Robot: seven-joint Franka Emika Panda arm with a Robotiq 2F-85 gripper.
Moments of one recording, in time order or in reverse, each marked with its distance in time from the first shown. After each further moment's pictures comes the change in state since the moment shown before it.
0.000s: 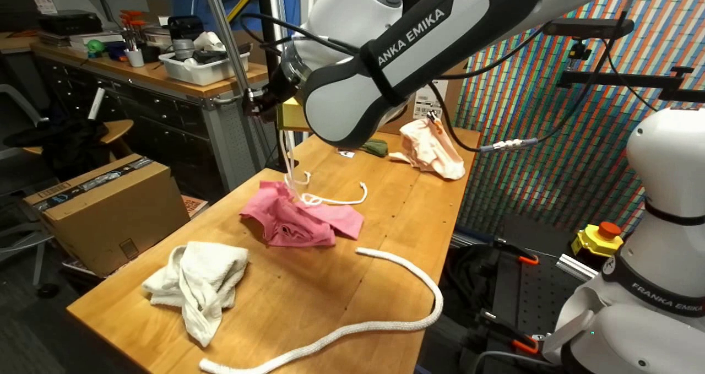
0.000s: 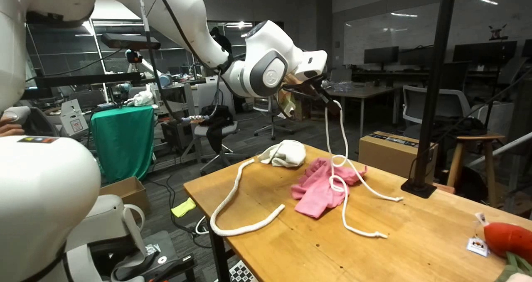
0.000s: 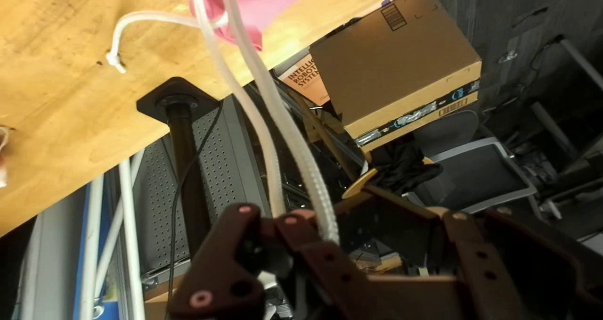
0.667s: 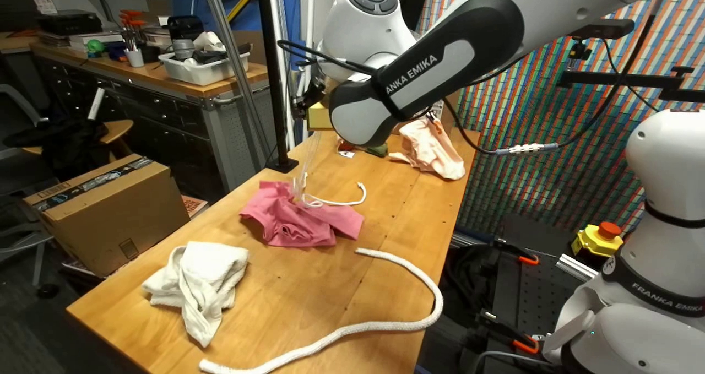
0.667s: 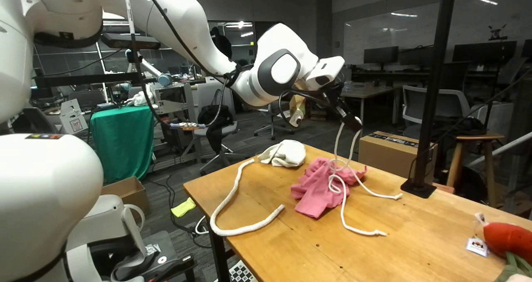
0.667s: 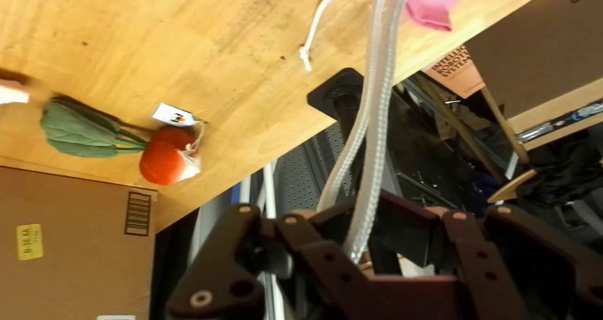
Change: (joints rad) arm 0.102 0.151 -0.245 -0.072 -0.101 -0.192 0.209
